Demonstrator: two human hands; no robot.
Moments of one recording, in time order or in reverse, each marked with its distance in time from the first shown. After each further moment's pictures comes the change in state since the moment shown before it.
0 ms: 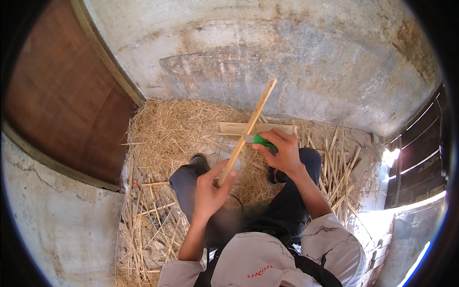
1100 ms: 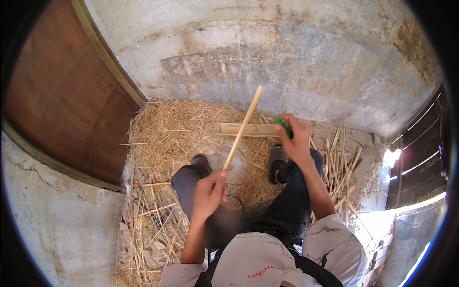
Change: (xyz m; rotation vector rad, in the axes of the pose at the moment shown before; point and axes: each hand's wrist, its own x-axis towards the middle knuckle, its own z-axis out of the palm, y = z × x) left_hand -0.003 -0.031 -0.010 -0.074 -0.093 -0.067; right_hand 0.004 0.033 -0.020 0.006 0.013 0.332
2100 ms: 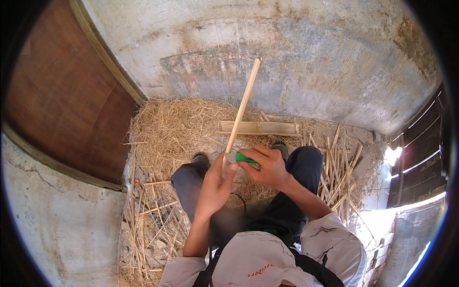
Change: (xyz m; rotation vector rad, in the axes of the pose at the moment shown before) left_hand 0.013 0.030 0.016 0.097 0.018 0.242; right_hand -0.049 -0.051 0.049 0.078 -0.126 -0.373
